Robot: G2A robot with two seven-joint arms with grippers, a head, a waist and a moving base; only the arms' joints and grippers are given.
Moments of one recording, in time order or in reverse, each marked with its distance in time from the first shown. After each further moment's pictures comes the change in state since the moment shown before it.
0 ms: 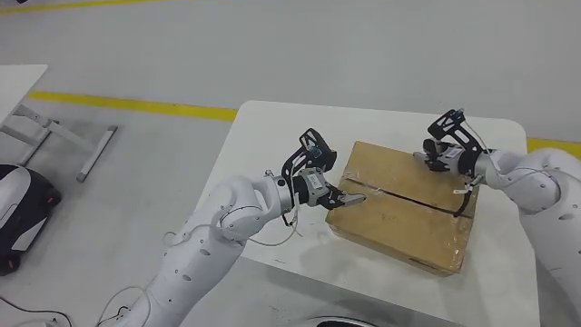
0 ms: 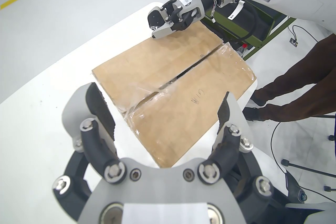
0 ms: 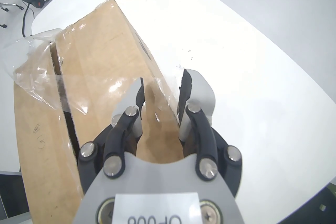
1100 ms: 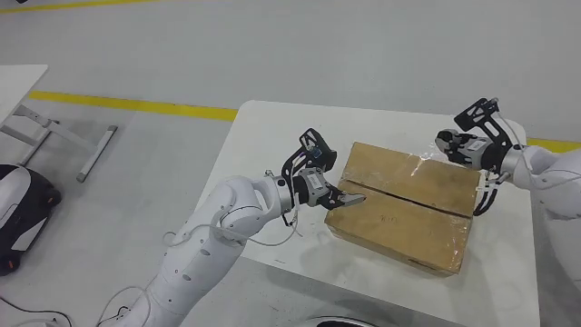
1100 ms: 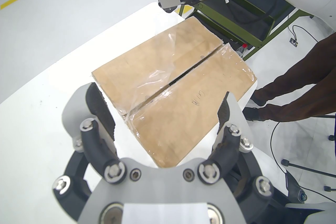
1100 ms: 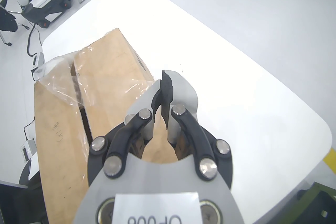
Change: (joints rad) left arm 0.000 0.000 0.000 0.000 0.000 0.000 0.000; right arm -0.096 0.063 0.179 -0.186 0.028 0.009 0.058
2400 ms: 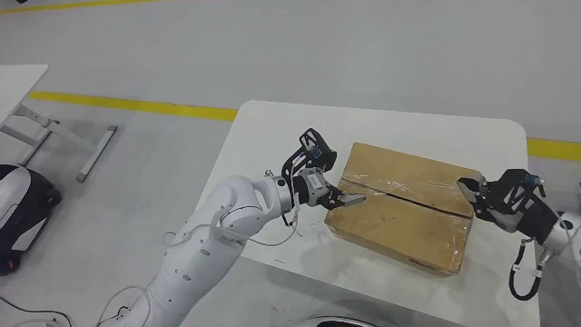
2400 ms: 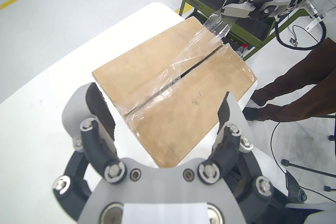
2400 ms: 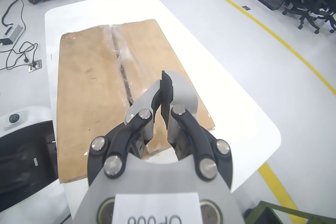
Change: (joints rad) left arm 0.000 0.000 0.000 0.000 0.000 0.000 0.000; right arm -0.514 0.127 0.372 -0.509 -0.267 -0.254 -0.259
